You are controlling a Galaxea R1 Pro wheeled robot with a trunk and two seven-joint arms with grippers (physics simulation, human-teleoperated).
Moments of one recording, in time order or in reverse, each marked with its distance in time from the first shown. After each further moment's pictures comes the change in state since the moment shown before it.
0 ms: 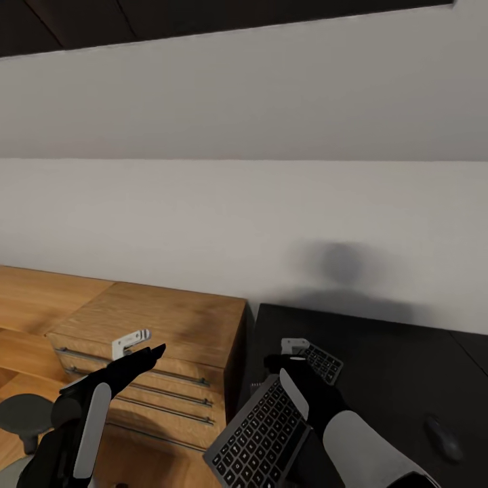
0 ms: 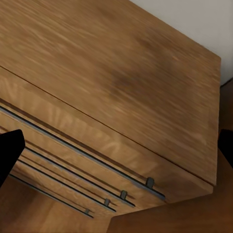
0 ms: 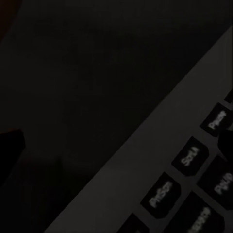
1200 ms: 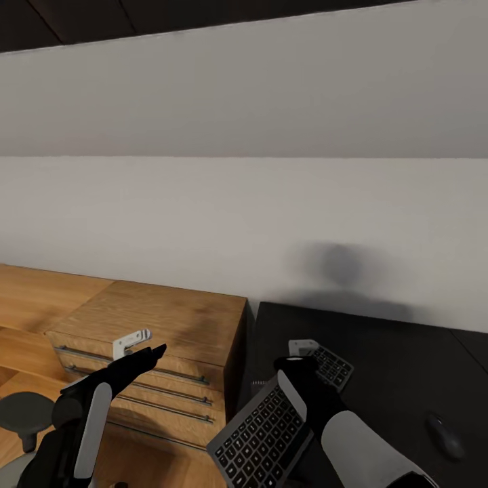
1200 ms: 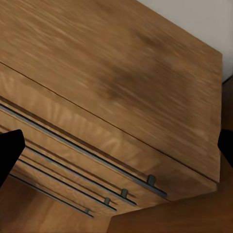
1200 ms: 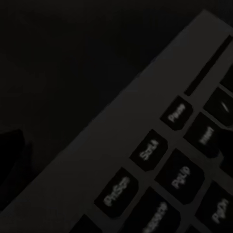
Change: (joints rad) left arm 0.000 -0.001 -0.004 0.000 0.000 0.001 -0.001; right arm 0.000 0.006 0.011 0.001 0.039 0.052 -0.220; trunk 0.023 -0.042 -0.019
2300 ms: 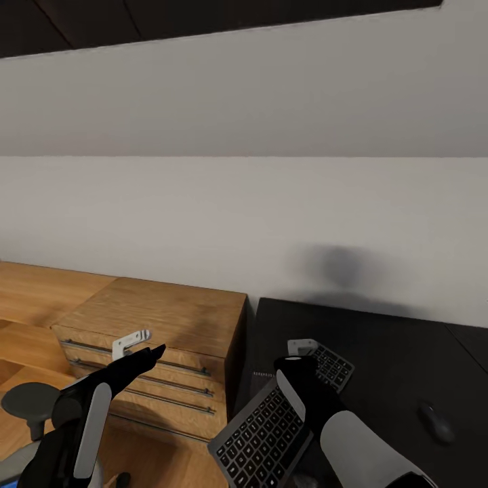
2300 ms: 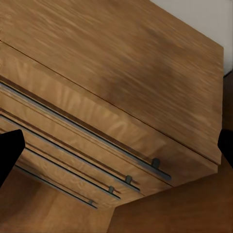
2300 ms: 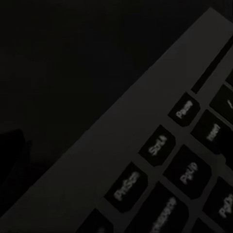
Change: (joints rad) left arm 0.000 0.001 0.003 0.003 -0.002 -0.004 0.003; right arm 0.000 0.006 0.002 -0.002 0.014 0.014 -0.003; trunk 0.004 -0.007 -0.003
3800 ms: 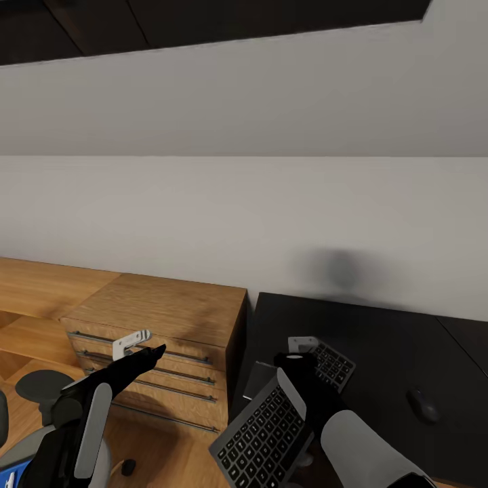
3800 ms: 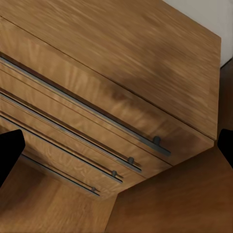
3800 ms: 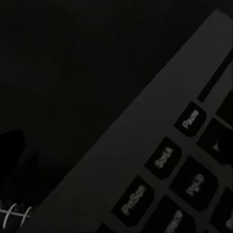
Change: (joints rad) left arm 0.000 -0.001 -0.002 0.001 0.000 0.000 0.001; right arm 0.001 -0.003 -0.005 -0.019 -0.014 -0.031 0.003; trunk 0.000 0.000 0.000
